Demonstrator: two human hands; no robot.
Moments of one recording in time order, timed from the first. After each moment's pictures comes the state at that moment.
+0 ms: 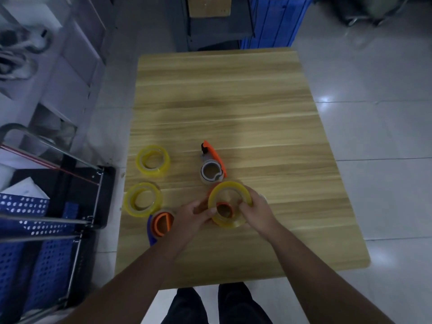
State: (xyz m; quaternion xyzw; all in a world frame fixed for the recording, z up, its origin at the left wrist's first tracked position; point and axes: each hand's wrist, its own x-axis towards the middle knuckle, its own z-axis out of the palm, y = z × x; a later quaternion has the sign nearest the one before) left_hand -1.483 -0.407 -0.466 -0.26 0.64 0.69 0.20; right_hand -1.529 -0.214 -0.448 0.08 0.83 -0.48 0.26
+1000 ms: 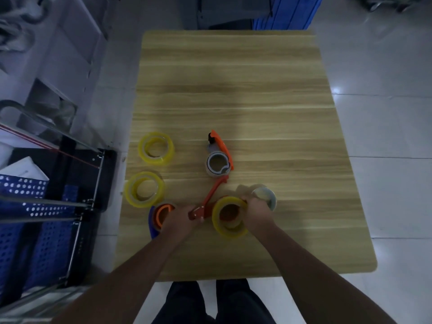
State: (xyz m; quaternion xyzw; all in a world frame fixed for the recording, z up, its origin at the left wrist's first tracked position) left_hand -1.472 -0.442 -0.503 -0.21 0.86 0.36 0.29; right_hand -1.536 -0.233 -0.505 -0.01 0.93 -0.17 0.32
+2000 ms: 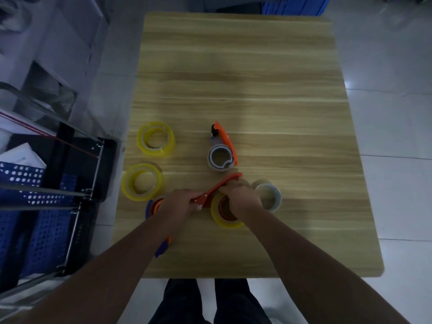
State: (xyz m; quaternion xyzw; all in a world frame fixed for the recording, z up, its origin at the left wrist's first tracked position) left_hand -1.504 -0.456 -0.508 -0.10 0.89 0.35 0.28; right_hand -1.563 -0.266 -0.526 -0.22 0.91 -0.03 0.35
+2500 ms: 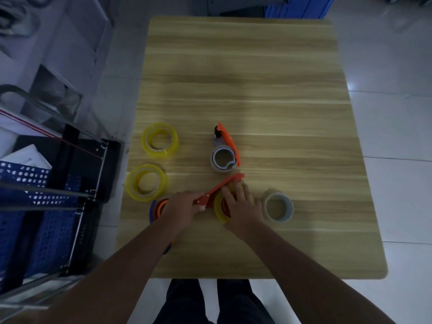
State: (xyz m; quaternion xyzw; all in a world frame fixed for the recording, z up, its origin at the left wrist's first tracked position) left_hand -1.495 -0.453 -0.517 -0.14 0.89 0.34 0.26; right_hand -1.521 -0.260 -0.526 -0.19 0.93 -0.02 0.32
